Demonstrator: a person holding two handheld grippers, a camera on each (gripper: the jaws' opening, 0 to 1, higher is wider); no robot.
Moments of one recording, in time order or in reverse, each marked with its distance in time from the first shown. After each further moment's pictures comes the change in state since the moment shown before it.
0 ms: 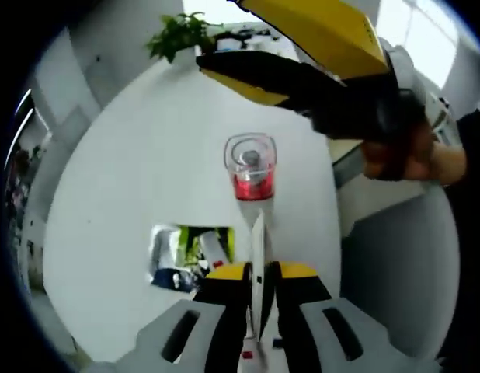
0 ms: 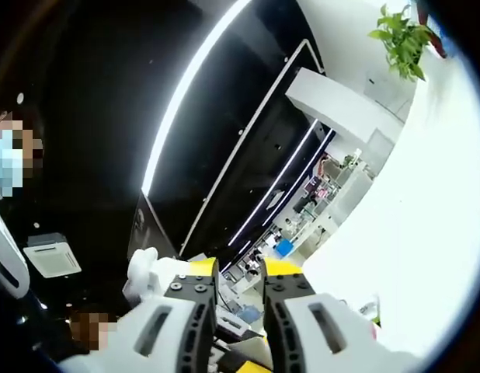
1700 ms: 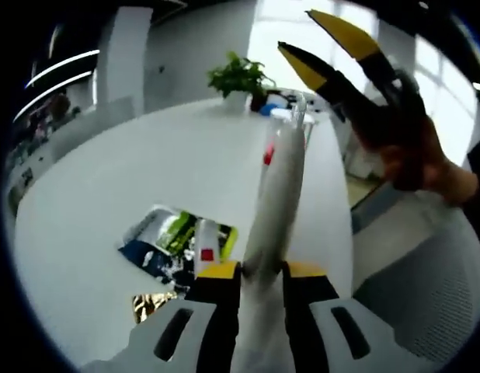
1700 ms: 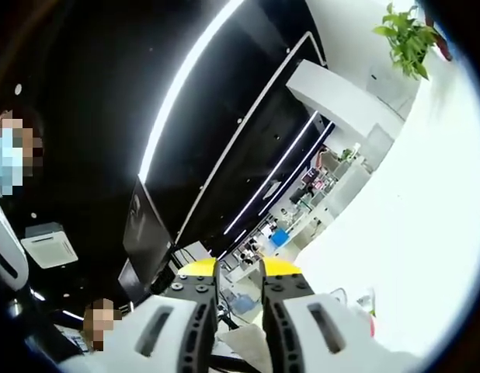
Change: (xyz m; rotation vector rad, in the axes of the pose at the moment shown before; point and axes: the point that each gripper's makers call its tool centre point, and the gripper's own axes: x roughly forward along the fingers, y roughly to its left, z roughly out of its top) left arm 0.036 -0.003 -0.036 -0.303 -0.399 0.073; right arm 0.001 -0.005 -0.019 -0.032 0.076 -0.017
